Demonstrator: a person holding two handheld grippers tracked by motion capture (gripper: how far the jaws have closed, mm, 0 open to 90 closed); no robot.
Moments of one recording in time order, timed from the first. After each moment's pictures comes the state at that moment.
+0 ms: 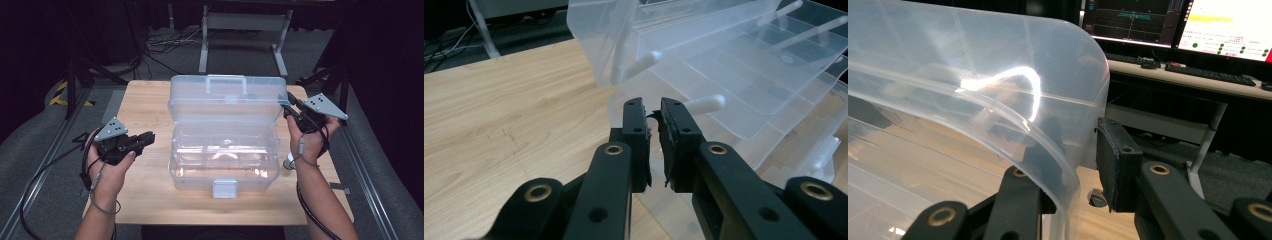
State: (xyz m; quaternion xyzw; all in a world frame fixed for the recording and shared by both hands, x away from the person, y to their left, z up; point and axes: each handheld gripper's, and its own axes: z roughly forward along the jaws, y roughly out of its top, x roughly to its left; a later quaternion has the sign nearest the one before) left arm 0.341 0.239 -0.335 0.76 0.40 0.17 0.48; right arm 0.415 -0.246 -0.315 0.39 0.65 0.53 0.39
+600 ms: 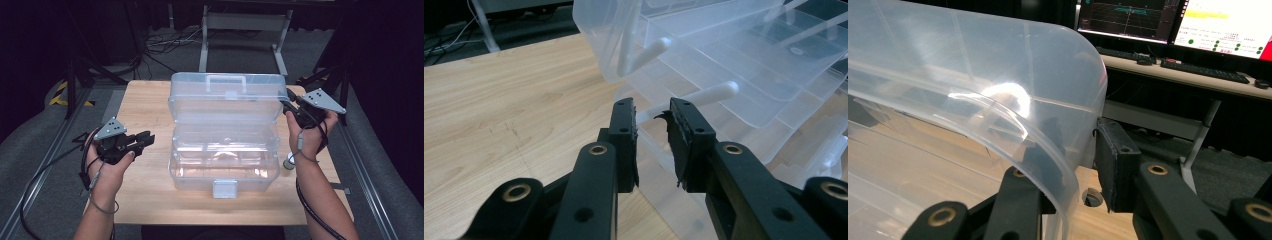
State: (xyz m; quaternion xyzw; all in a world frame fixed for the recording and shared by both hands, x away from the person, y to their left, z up) left arm 0.345 0.242 -0.340 0.76 0.40 0.16 0.48; right arm 0.423 -0.243 -0.308 0.39 0.65 0.51 0.40
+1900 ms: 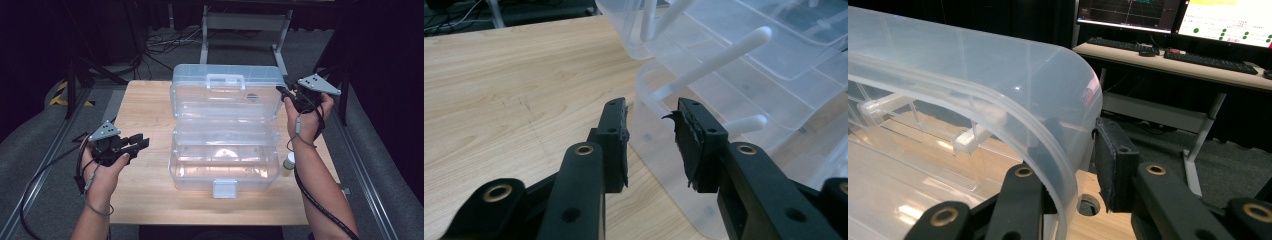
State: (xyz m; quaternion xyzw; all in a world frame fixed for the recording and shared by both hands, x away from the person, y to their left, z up) left arm 0.347 0.260 -0.356 0.75 0.44 0.16 0.47; right arm 0.464 -0.245 -0.300 0.40 0.66 0.50 0.38
